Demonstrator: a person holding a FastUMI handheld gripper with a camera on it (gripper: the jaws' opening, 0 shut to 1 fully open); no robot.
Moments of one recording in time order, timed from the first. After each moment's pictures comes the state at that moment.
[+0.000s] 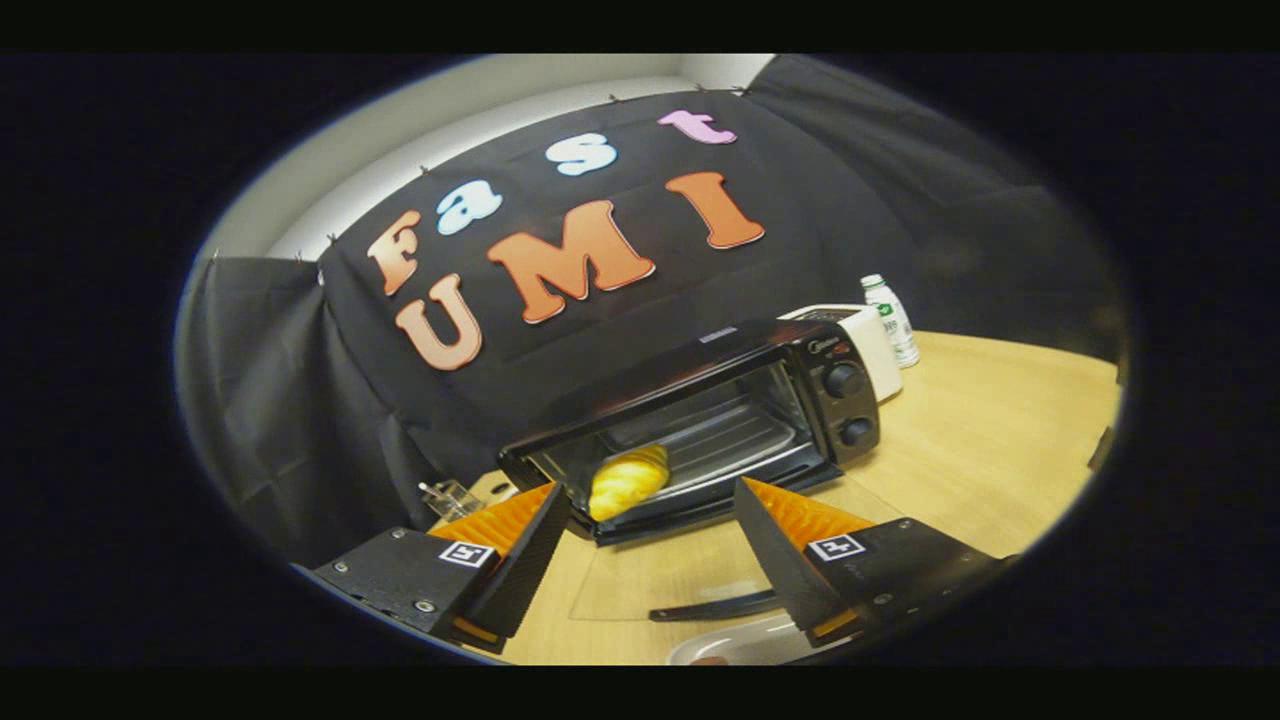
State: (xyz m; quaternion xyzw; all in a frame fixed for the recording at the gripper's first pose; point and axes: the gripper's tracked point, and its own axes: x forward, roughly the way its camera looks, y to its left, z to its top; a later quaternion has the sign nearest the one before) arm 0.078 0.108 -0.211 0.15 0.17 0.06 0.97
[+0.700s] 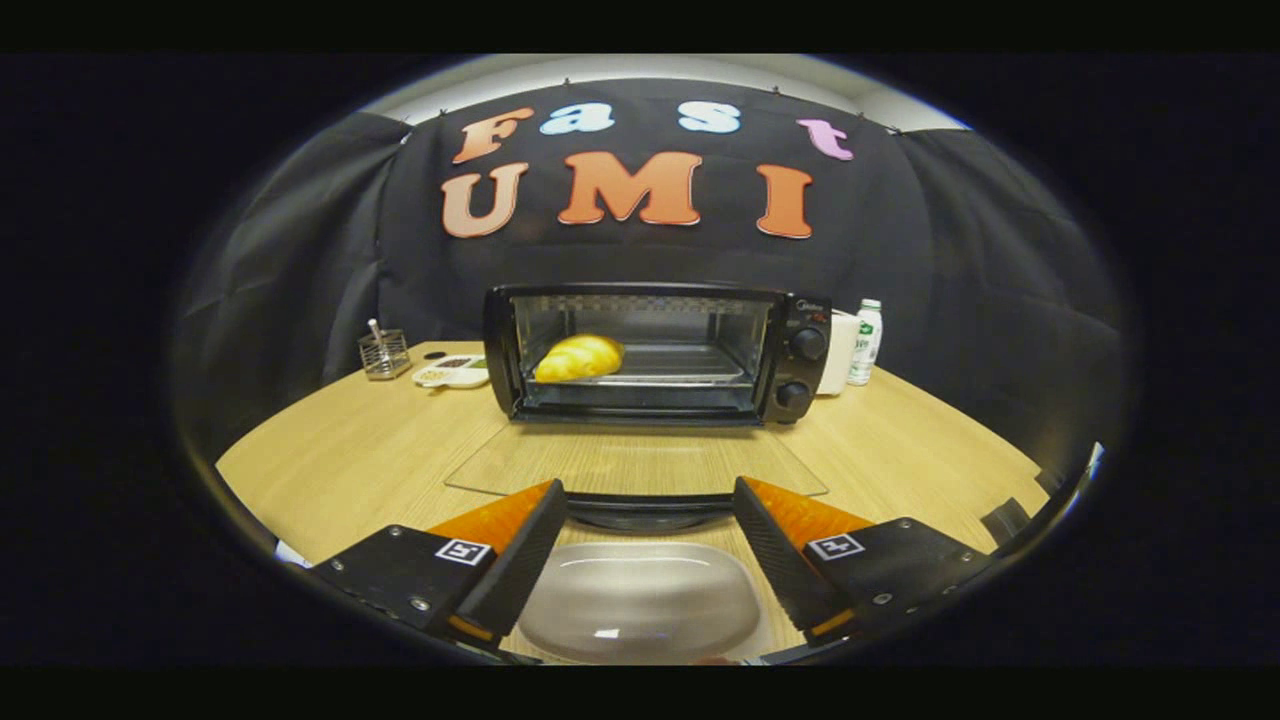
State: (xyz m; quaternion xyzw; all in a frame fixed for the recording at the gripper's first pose) arm 0.005 0.087 -0.284 -0.08 0.24 0.05 0.97
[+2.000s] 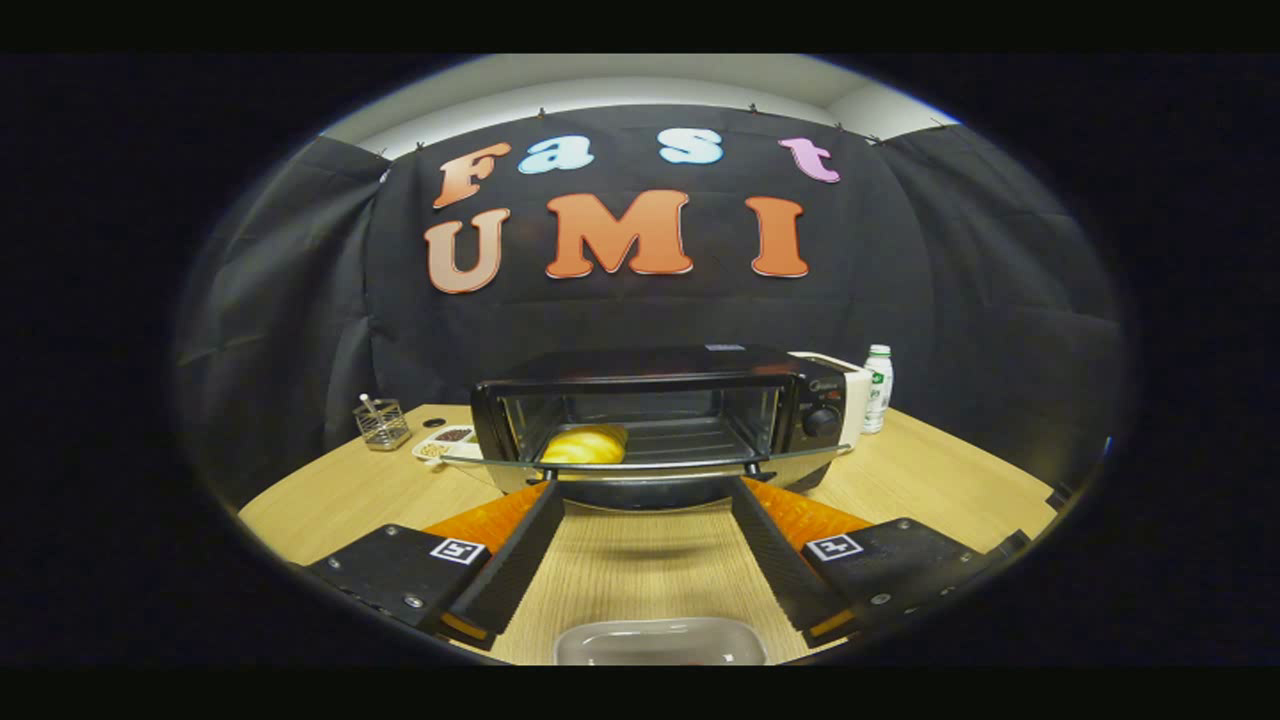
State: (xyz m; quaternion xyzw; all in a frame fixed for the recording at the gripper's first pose) arm 0.073 0.113 -0.200 -0.04 0.15 0.05 0.99
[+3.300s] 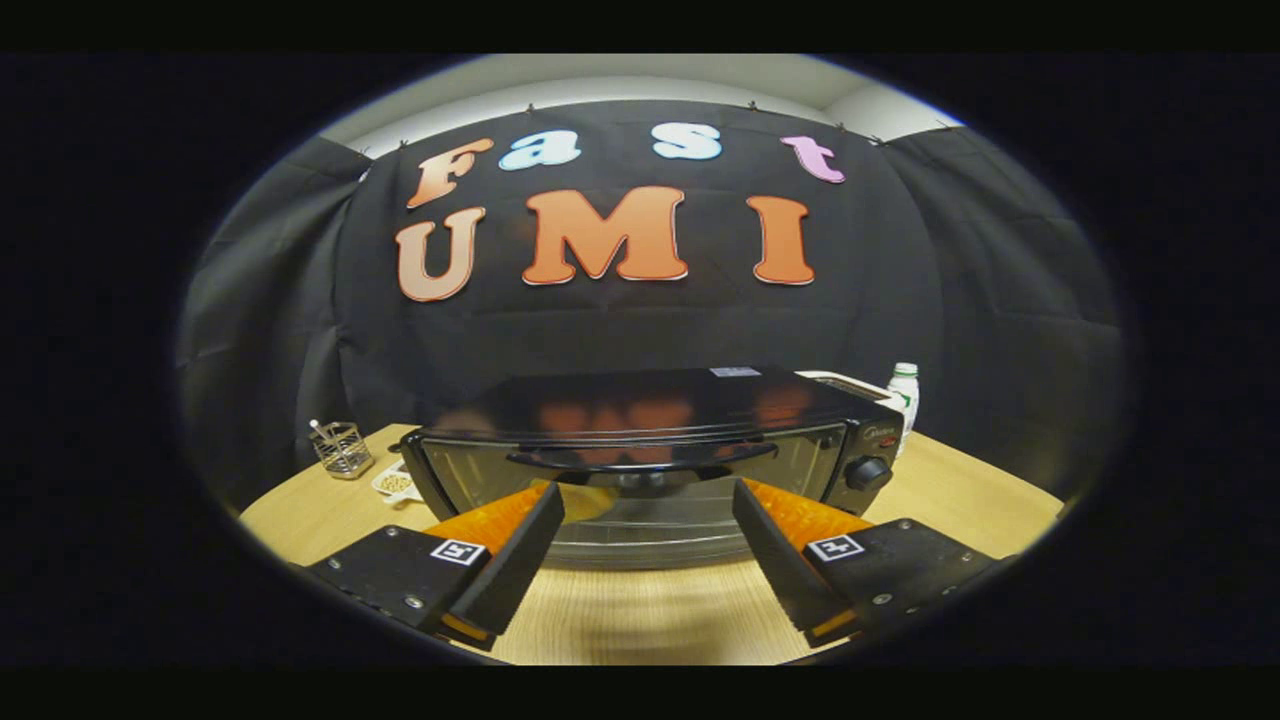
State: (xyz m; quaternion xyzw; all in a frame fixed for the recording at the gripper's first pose) arm 0.157 0.122 -0.211 -0.04 0.15 0.03 0.99
